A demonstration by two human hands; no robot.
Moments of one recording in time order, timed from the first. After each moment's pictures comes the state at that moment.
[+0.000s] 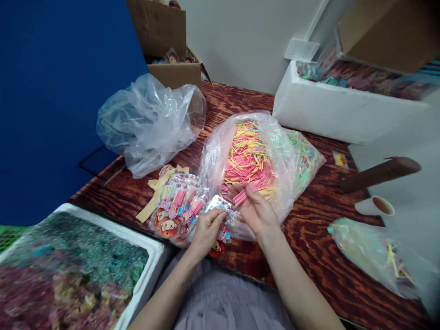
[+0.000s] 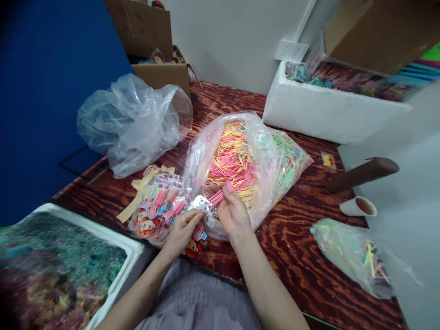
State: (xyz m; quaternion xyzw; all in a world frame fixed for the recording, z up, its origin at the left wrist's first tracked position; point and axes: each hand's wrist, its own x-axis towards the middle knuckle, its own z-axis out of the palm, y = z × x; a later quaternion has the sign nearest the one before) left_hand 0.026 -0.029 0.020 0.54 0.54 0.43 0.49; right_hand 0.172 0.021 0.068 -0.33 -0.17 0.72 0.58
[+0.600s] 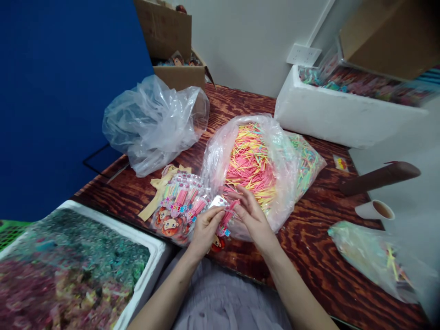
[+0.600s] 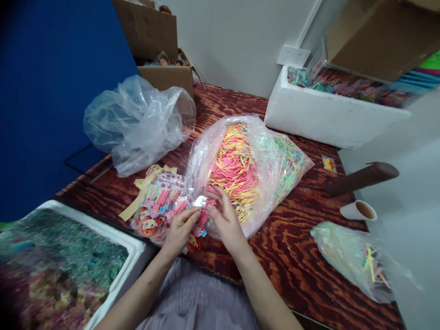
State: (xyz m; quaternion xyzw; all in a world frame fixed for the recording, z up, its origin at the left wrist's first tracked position) left_hand 0.024 -0.031 0.020 0.48 0.49 0.51 0.52; right_hand 0.168 -0.016 0.083 -0.46 -0.49 0.59 0.46
